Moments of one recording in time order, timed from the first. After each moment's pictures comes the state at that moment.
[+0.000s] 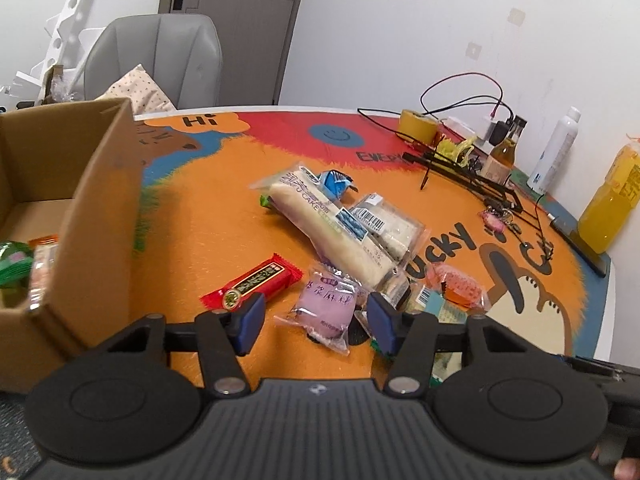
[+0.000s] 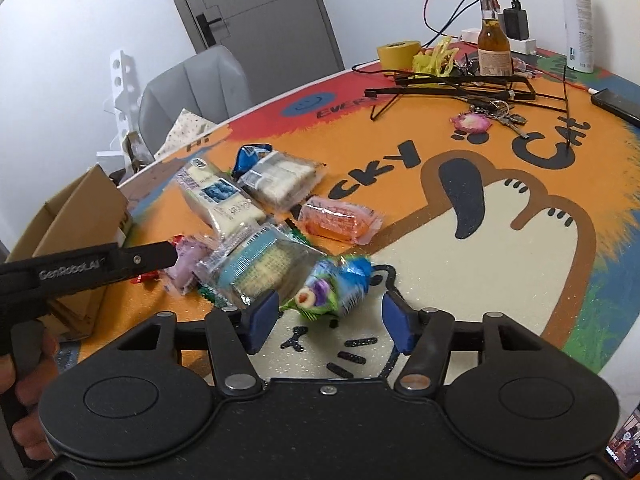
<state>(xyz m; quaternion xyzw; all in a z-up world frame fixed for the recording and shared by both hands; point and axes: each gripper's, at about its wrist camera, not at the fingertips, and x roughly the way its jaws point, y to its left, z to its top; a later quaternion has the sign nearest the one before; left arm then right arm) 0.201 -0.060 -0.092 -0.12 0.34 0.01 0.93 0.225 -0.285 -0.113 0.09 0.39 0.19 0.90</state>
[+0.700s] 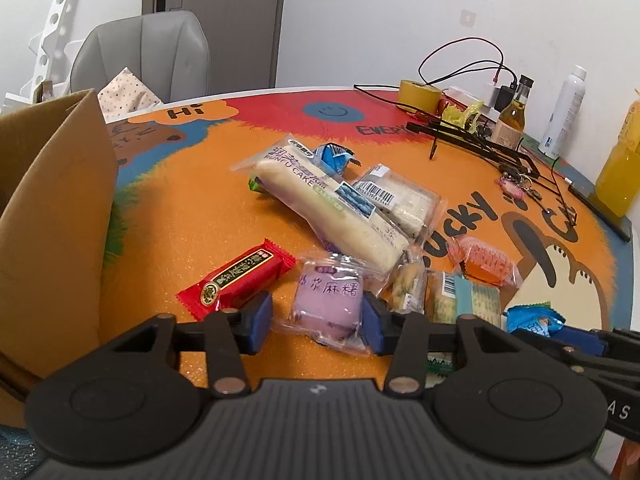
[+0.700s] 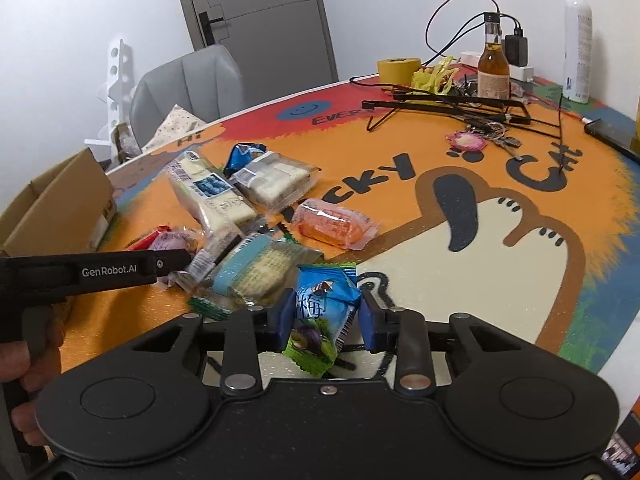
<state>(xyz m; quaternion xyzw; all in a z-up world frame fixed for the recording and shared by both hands) 0.221 -0.070 -0.113 -0.07 0.36 0.01 0.93 0.216 -0.277 -0.112 0.05 0.36 0.18 0.91</state>
